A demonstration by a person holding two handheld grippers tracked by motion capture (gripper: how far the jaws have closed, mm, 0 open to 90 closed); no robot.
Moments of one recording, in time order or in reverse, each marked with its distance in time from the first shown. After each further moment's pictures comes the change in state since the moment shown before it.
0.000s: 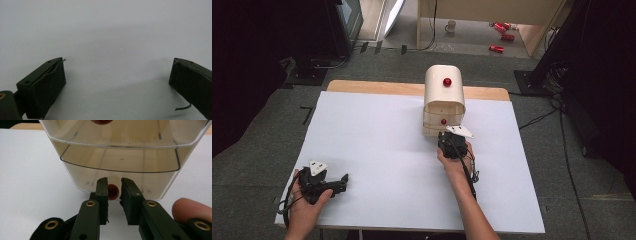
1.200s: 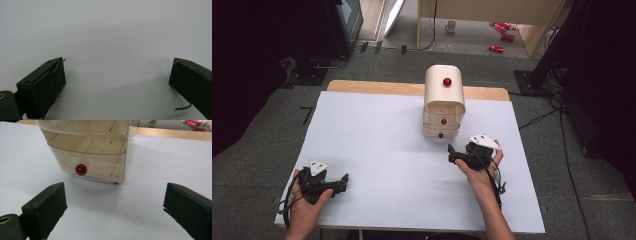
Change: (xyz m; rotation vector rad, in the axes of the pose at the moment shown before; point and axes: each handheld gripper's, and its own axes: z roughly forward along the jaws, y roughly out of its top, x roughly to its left) left arm 0.000 0.000 0.000 0.001 0.002 0.002; right arm -0.050 -0.013 -0.050 -0.016 0.033 -0.065
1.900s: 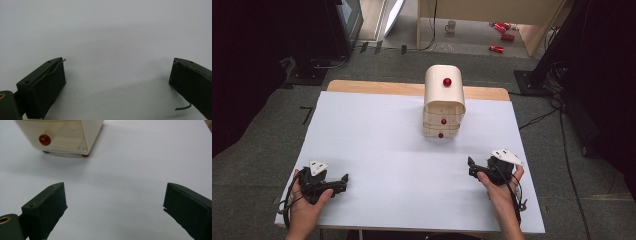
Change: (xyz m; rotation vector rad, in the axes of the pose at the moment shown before) left arm 0.000 0.000 0.000 0.000 0.000 0.000; right arm -0.047 -0.037 -0.033 0.033 -0.063 0.038
